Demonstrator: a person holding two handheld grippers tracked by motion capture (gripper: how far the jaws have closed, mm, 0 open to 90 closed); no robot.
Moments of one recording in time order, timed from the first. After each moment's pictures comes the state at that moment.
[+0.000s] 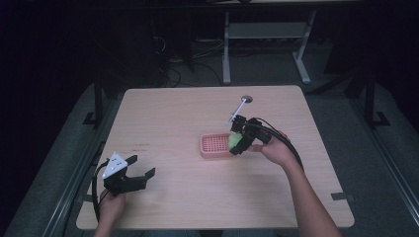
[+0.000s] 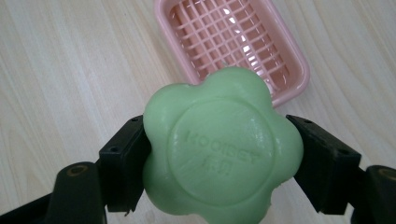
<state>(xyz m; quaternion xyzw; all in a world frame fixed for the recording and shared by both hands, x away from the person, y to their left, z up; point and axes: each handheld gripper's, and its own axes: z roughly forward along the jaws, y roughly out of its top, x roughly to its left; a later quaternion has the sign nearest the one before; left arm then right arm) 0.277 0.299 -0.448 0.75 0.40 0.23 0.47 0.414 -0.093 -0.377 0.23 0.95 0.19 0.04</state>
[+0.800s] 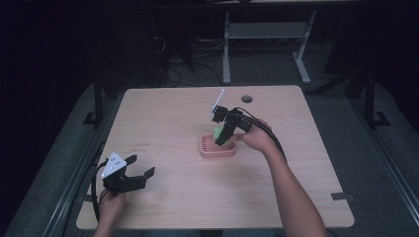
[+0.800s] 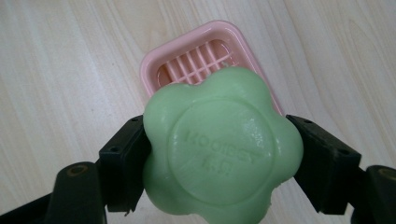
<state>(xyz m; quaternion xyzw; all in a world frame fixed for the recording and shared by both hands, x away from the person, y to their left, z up) 0.277 0.301 -0.448 0.74 0.41 0.23 0.48 0.448 -0.044 -0.372 0.22 0.96 0.16 0.03</state>
